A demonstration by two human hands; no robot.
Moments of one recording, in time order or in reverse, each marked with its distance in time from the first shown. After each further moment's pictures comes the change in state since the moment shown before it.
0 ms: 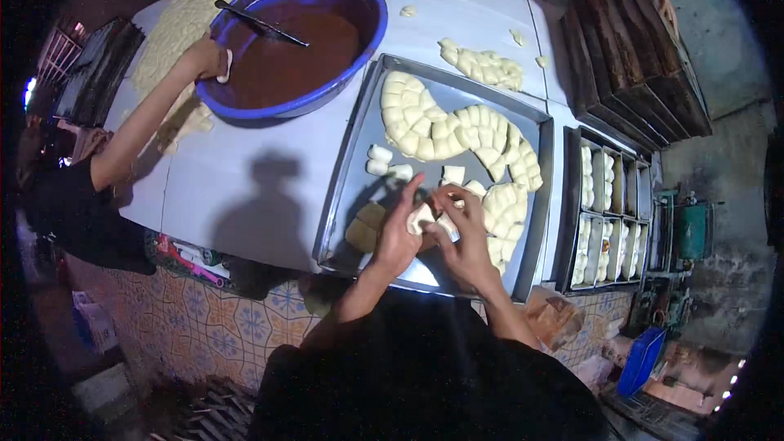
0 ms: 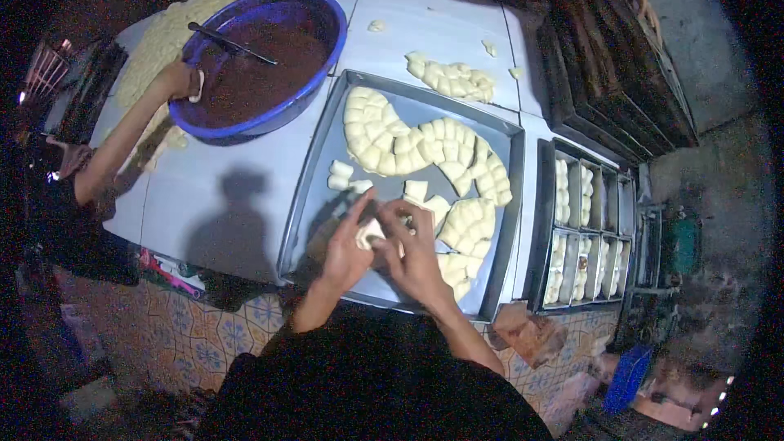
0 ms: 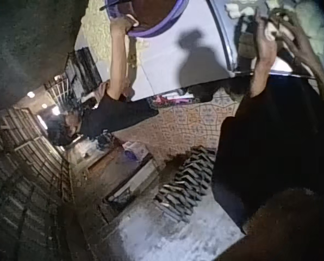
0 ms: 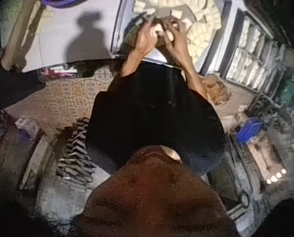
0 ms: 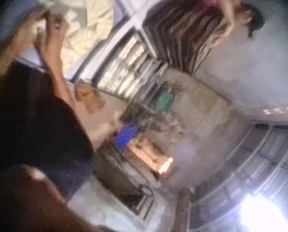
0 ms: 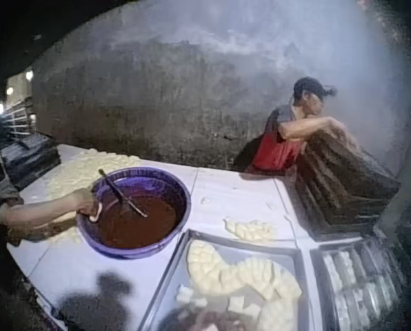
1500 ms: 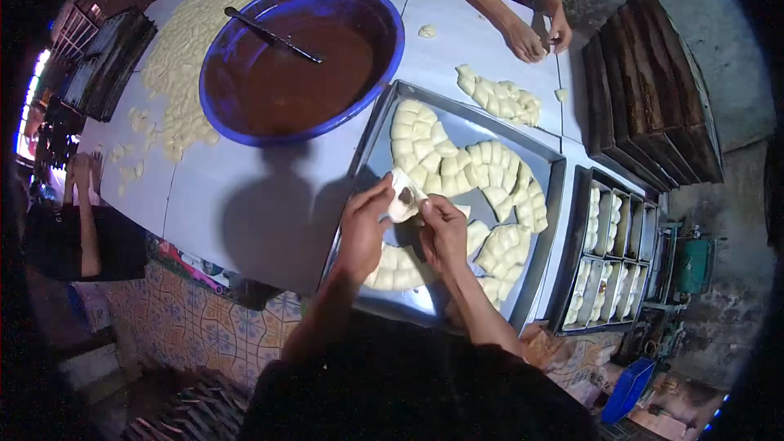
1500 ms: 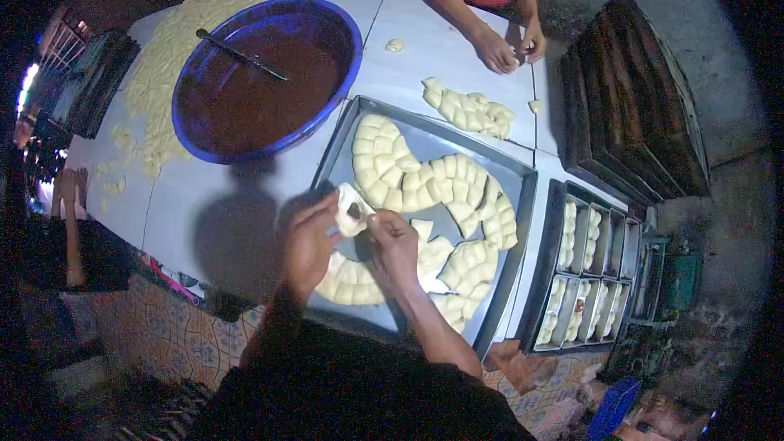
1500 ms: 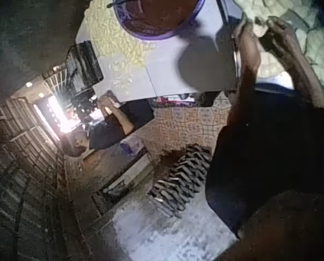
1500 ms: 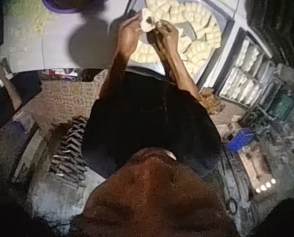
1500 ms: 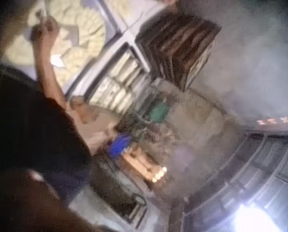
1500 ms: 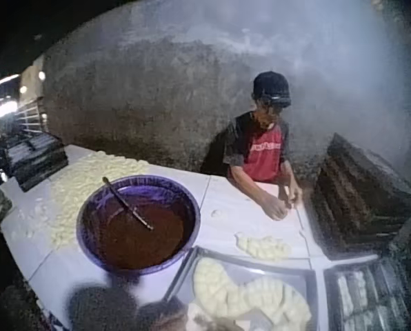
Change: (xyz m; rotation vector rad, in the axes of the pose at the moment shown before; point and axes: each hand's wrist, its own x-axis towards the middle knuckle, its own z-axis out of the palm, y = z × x) left_hand 0.042 0.086 0.019 0.390 0.376 0.145; right_hand 0.065 0.048 0.073 1.588 0.056 0.691
